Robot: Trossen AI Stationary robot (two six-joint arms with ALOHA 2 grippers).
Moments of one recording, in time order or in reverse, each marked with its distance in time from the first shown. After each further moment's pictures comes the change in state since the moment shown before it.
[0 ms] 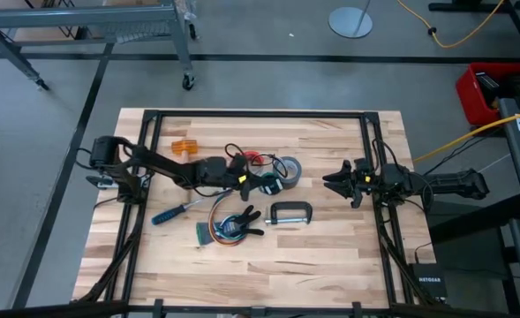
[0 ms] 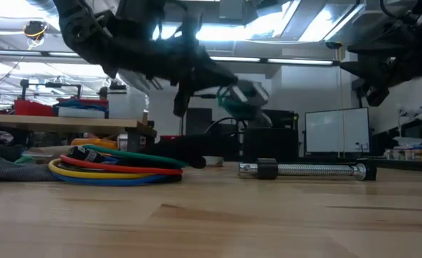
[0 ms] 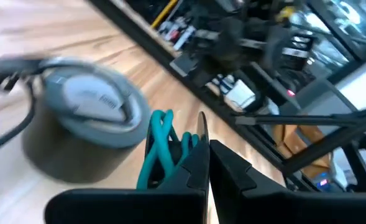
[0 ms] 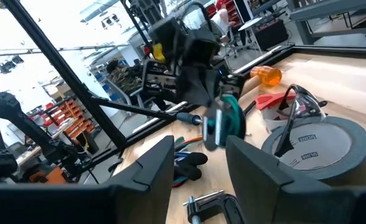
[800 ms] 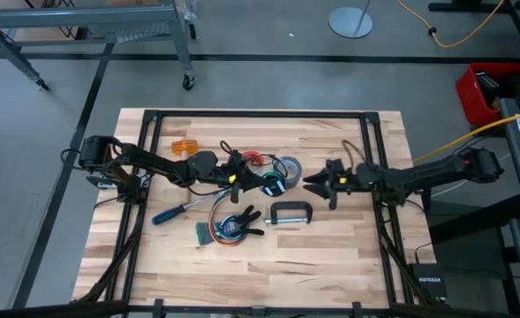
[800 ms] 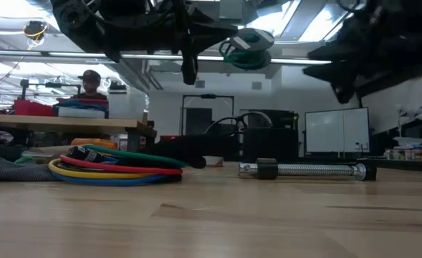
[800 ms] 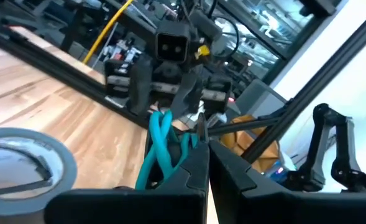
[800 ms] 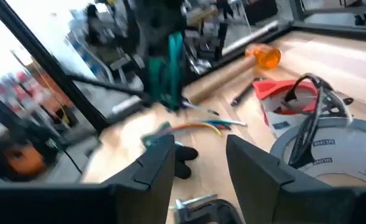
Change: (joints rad) left arm -0.003 -0.088 0.001 0.112 0.153 0.091; right arm 0.001 0.761 0.184 0.430 -0.004 -0.063
